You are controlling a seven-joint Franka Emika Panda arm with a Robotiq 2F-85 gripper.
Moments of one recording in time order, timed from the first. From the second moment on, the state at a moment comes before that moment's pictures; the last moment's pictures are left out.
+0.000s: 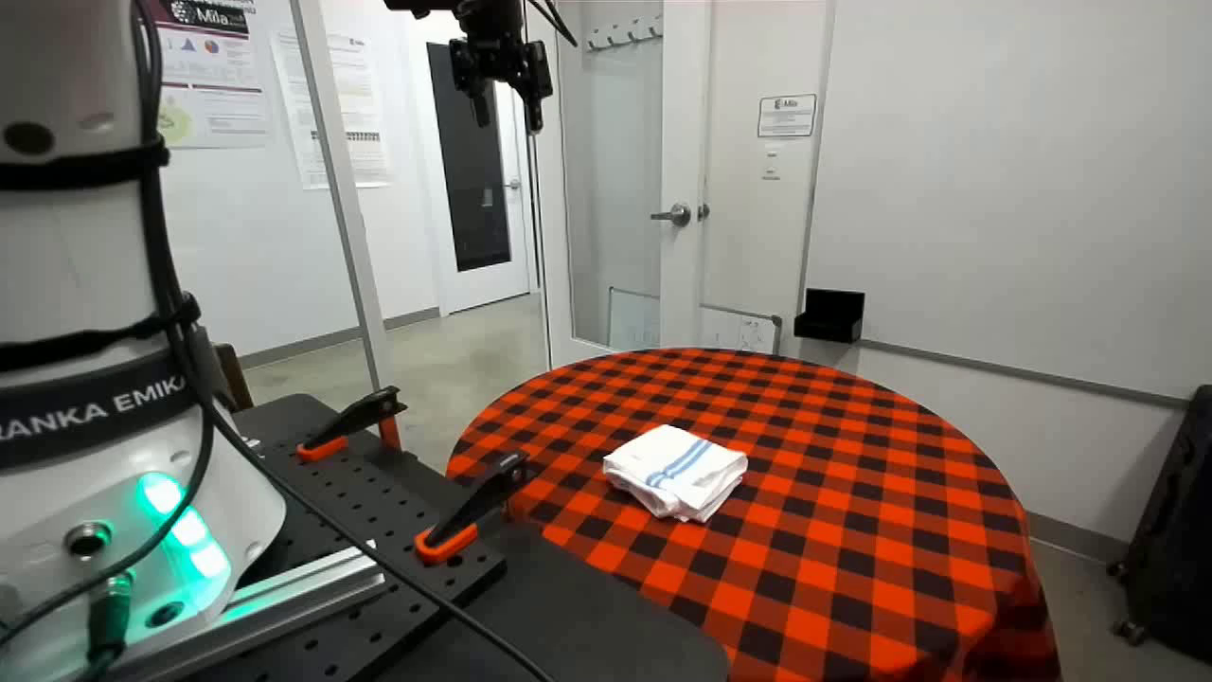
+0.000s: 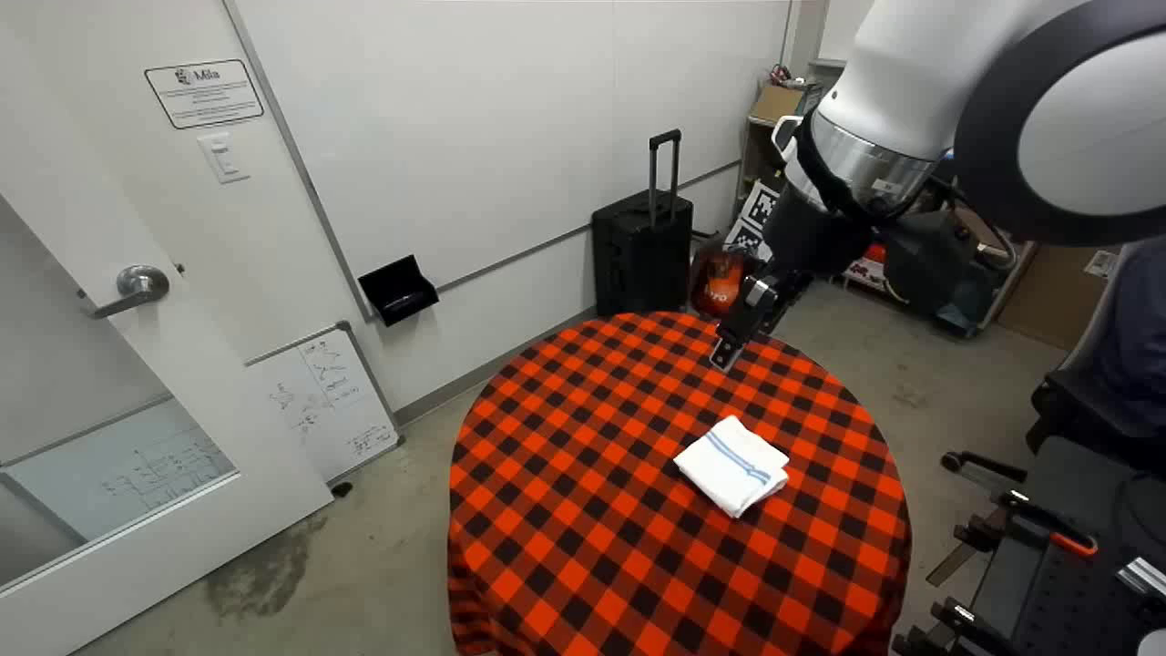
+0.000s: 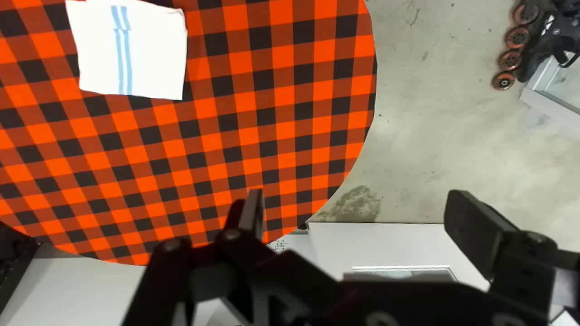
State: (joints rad) arm 0.16 -0.31 0.14 -2.51 0.19 2.49 0.08
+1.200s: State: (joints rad) arm 0.01 -0.14 0.05 -2.46 -0.02 2.49 0.04
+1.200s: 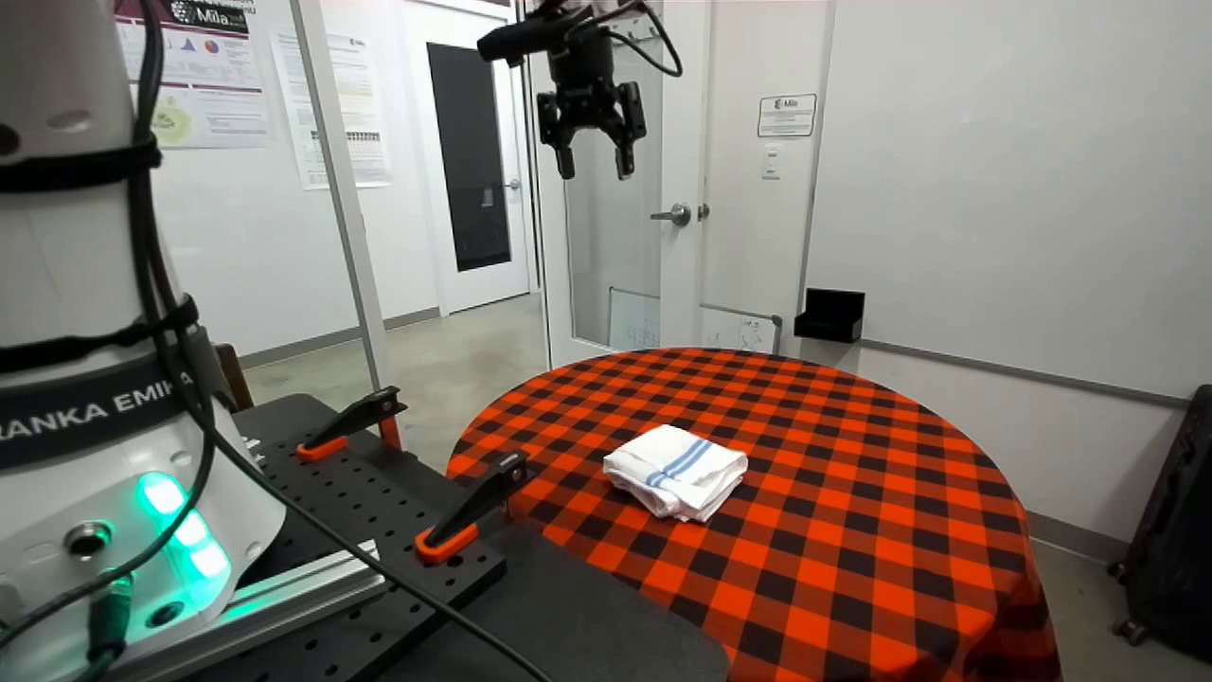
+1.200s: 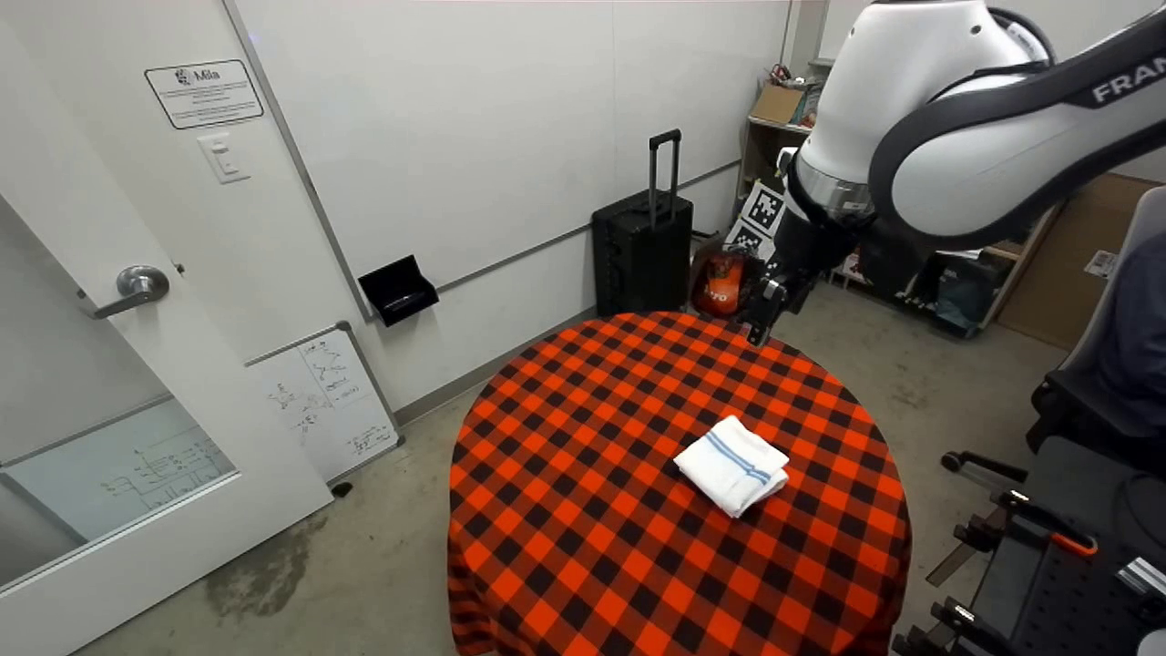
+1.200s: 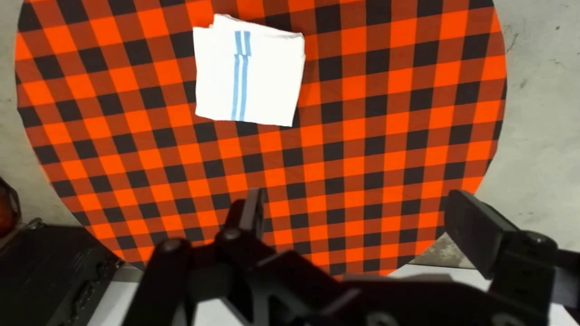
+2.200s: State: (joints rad) arm -0.17 0.43 -0.11 -2.14 0.06 2.54 -0.02
